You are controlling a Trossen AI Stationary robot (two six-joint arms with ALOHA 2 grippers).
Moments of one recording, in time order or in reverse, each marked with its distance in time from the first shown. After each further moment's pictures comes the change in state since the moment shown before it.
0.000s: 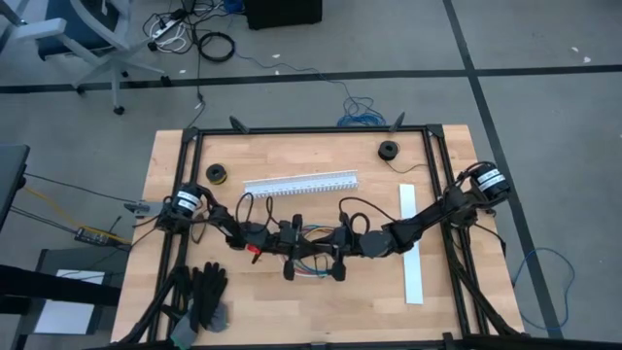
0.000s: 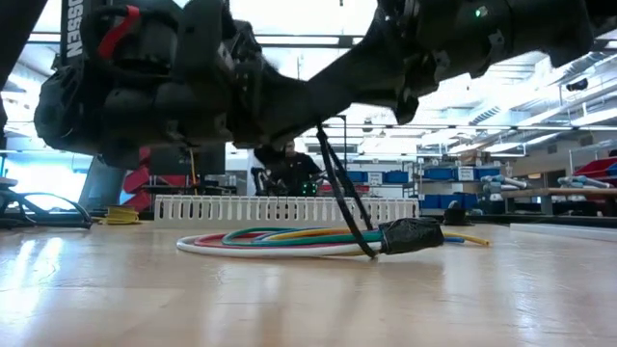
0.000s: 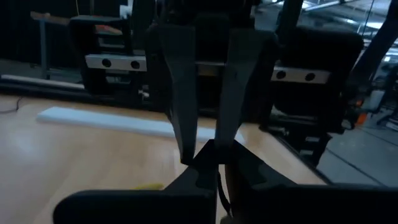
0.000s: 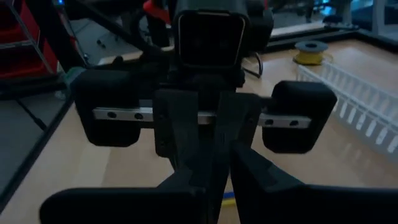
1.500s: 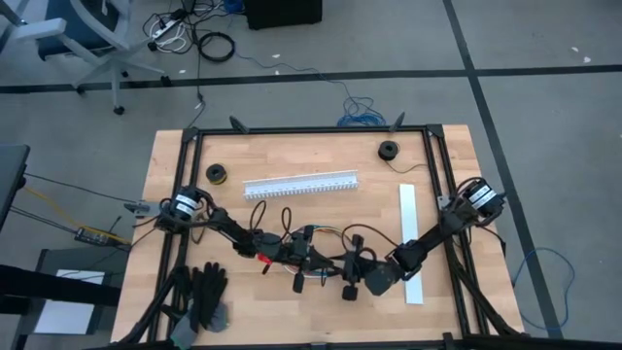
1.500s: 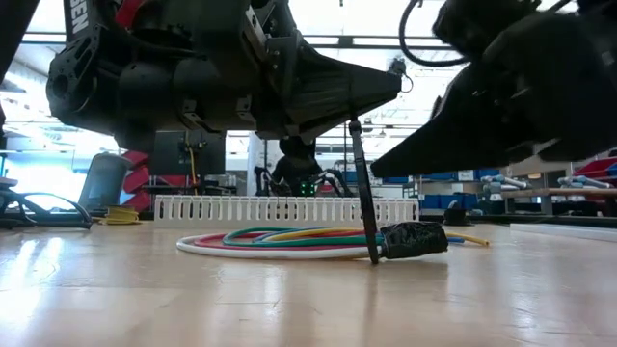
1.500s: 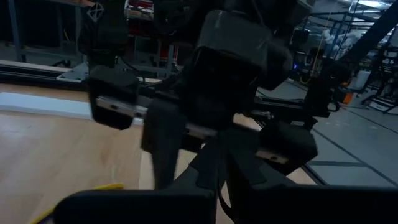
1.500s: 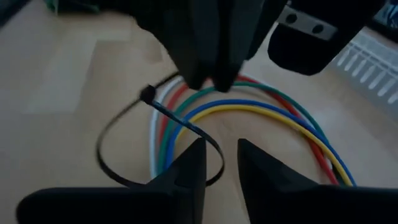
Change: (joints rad) left arm -0.049 0.000 0.156 -0.246 0.008 -0.019; right arm 0.204 0.142 0.001 -0.156 0.269 0.012
